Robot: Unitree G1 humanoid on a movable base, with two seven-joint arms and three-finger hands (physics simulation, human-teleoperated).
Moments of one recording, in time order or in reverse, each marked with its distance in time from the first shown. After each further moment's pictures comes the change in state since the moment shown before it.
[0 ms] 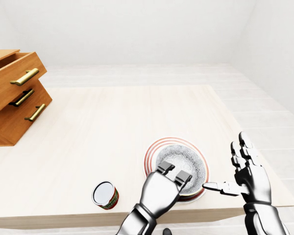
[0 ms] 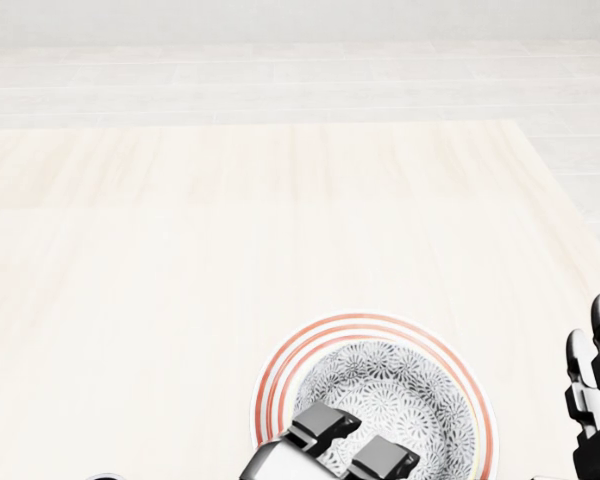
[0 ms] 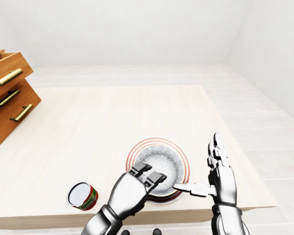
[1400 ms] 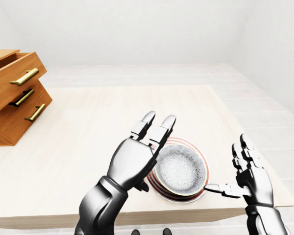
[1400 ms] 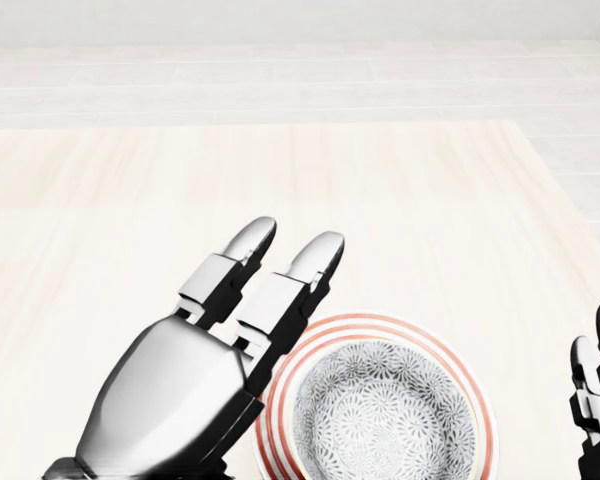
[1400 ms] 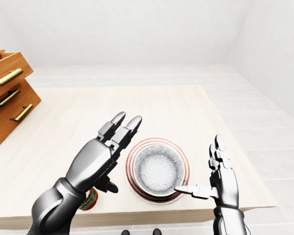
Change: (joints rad) left arm -0.171 -0.080 0.349 -0.429 -0.287 0.017 -0.511; right arm 0.012 0.002 -0.018 0.002 0.010 0.000 0.015
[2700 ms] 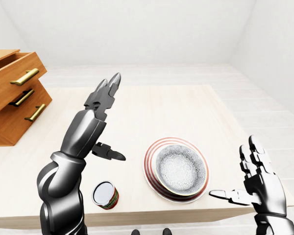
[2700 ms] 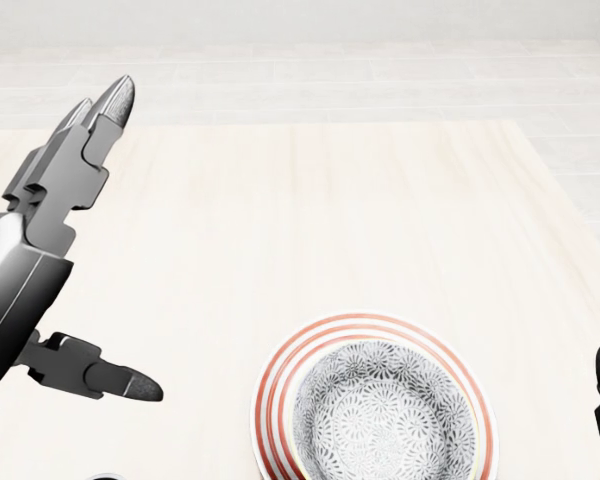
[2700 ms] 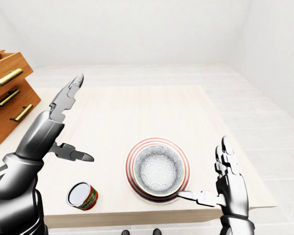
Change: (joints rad) left arm -0.267 0.071 0.458 0.056 -0.438 0.158 -0.024; right arm 0.050 0.062 -0.058 -0.098 -0.012 0.000 0.073
